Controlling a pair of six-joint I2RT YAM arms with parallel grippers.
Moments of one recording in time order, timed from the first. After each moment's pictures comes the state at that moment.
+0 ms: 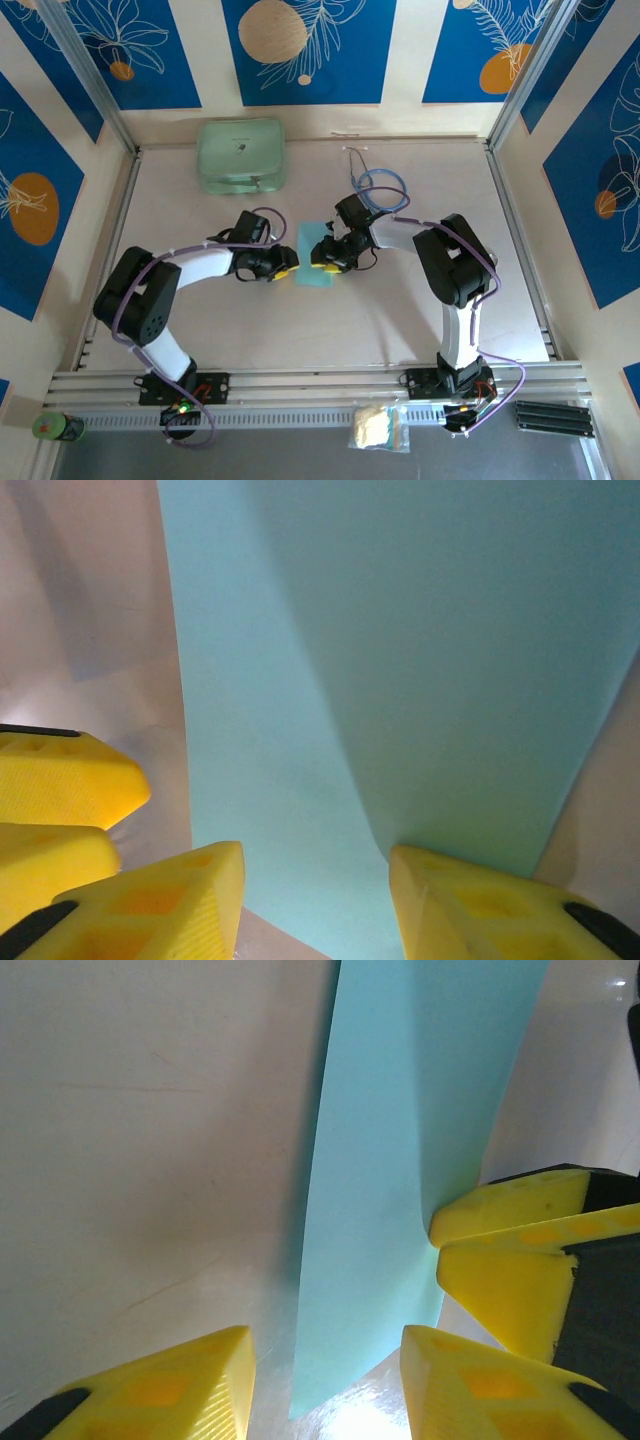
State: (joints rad) left arm -0.49 1.67 0.84 -0.18 0.49 -0.84; right arm 0.55 1.96 1.17 -0.42 -0.60 0.64
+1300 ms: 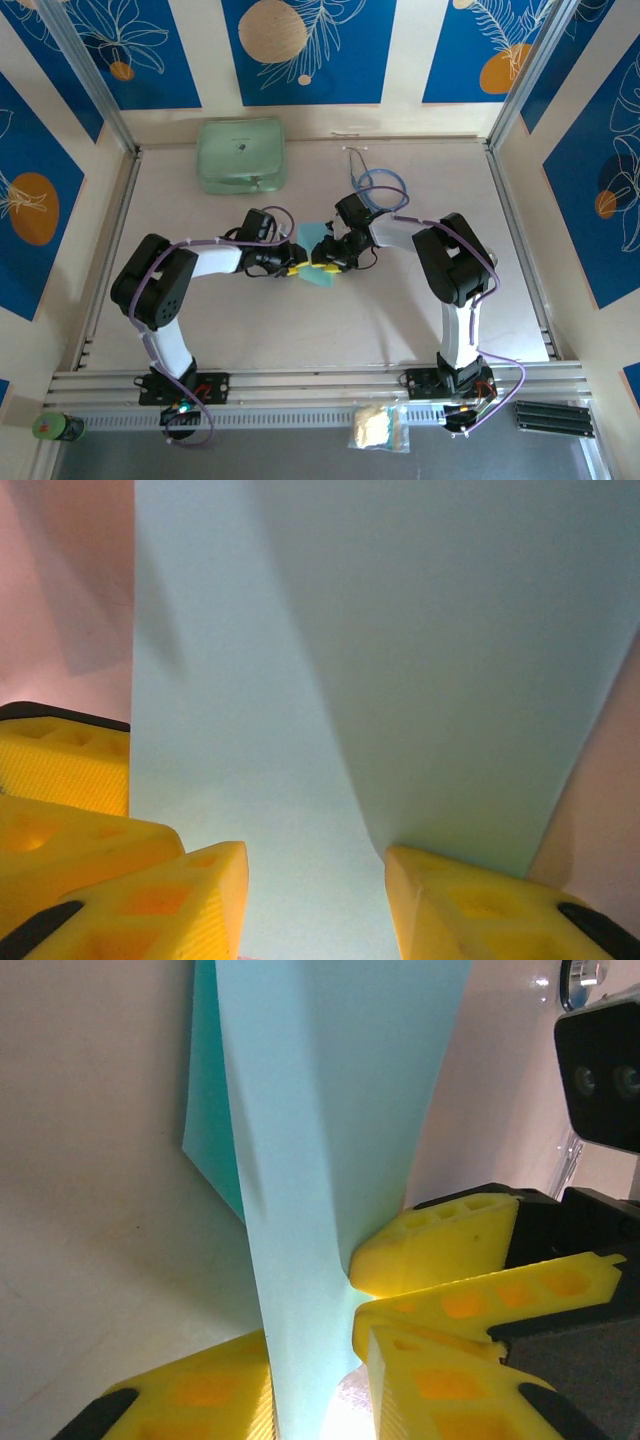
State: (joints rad) left arm -0.48 1.79 0.86 0.03 0.63 -0.94; right arm 0.53 1.97 1.18 -0.44 -0.60 0.61
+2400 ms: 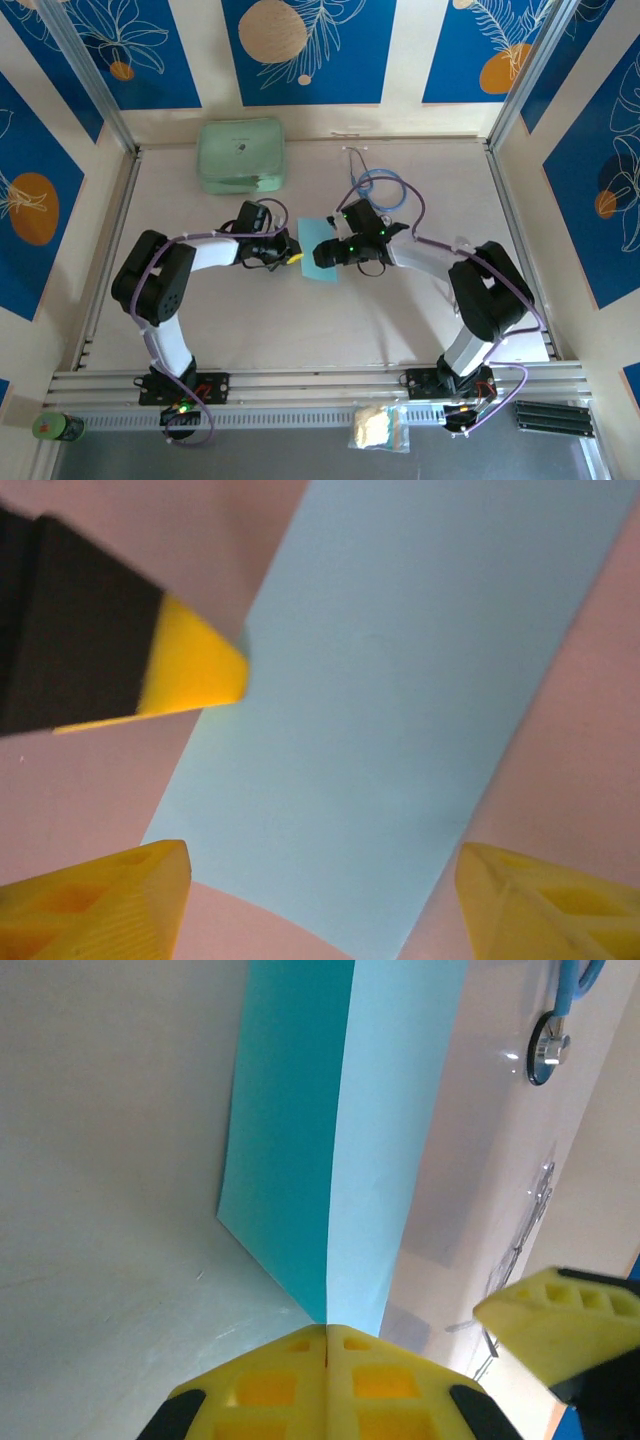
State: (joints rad) left arm -0.43 1.81 0.91 0.00 0.64 -0.98; right arm 0.63 1.64 0.96 -0.26 -0.28 0.29
